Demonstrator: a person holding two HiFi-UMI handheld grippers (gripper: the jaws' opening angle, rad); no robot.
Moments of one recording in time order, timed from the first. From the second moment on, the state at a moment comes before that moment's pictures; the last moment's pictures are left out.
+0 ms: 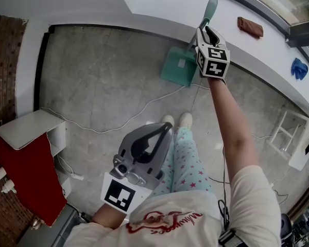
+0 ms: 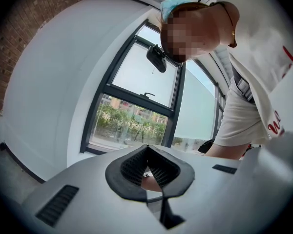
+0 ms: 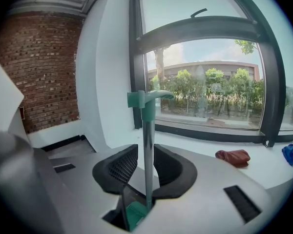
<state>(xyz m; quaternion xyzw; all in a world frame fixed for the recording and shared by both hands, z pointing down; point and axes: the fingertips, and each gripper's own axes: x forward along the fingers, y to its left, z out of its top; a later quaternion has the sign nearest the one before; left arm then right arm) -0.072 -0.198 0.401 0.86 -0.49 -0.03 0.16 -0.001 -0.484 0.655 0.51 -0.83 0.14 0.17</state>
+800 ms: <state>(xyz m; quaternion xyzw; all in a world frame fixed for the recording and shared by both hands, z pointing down) -0.066 -0.221 0.365 0.87 -0.47 -0.04 0.13 0.010 -0.403 0.492 0.53 -0.84 0.09 0.06</state>
